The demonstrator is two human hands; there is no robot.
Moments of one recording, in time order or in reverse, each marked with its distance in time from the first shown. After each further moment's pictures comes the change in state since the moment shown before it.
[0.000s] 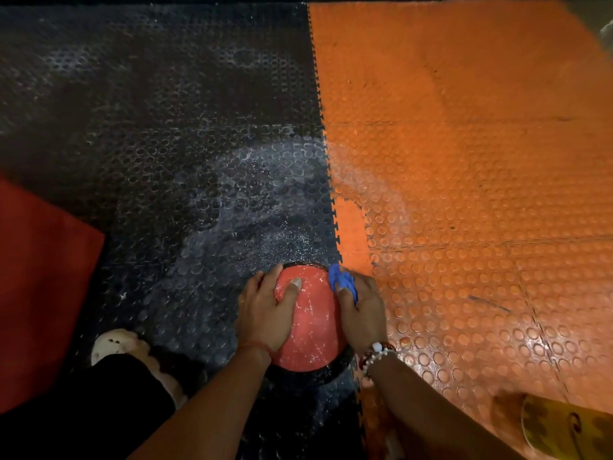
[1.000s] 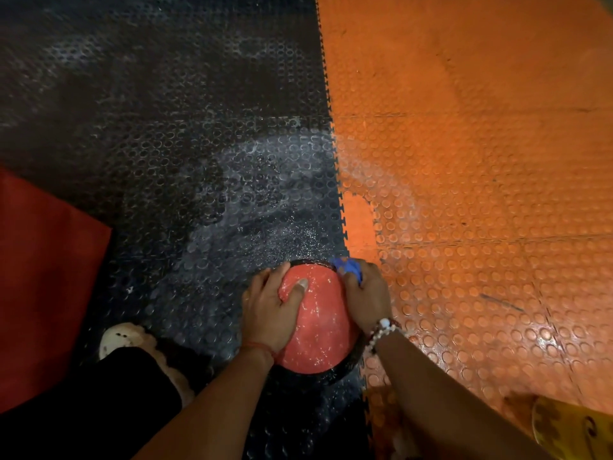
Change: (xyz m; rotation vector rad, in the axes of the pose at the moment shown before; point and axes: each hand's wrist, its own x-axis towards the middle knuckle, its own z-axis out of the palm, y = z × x) left_hand 0.002 -0.006 -0.003 -0.021 0.003 0.042; right_hand 0.031 0.003 0.010 -0.058 -0.038 0.046
